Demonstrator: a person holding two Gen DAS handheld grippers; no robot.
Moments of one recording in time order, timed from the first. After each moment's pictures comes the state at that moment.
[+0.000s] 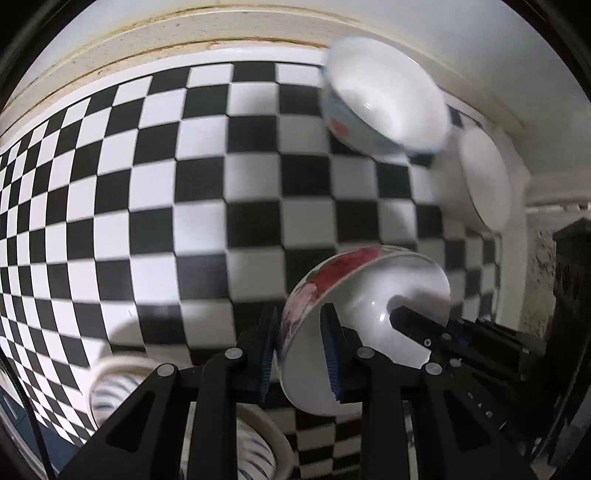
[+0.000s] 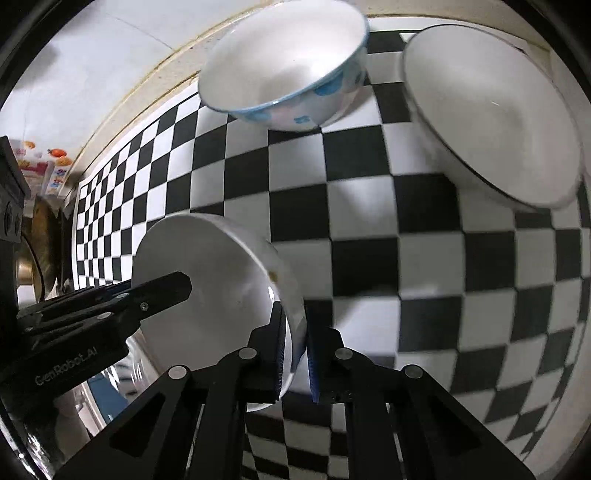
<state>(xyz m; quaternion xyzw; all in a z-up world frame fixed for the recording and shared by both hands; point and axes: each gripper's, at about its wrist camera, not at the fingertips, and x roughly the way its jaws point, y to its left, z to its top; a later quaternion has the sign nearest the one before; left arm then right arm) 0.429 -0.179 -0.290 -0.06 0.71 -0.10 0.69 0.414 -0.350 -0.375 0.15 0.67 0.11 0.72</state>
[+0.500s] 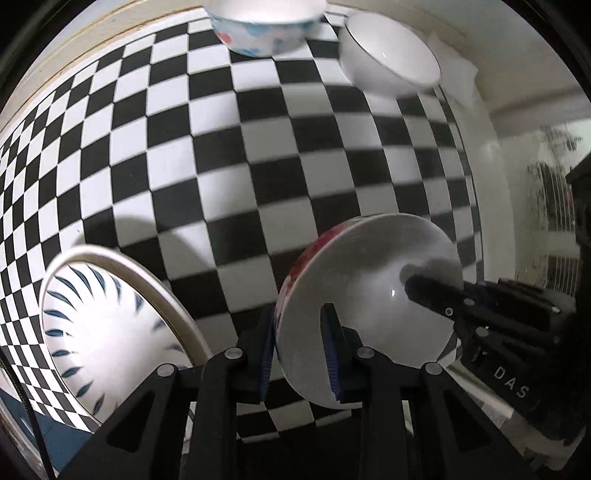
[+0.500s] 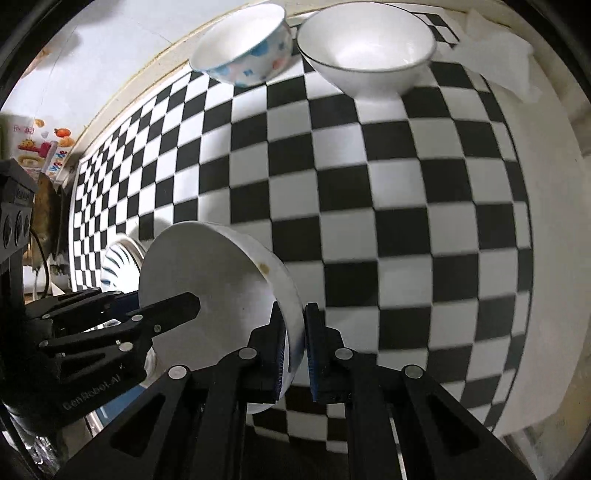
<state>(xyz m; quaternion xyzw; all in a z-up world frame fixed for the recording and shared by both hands) 0.332 -0.241 -0.288 0.01 0.73 -0.16 0.67 0.297 -0.399 -0.353 0.14 0.67 0.09 0.72</state>
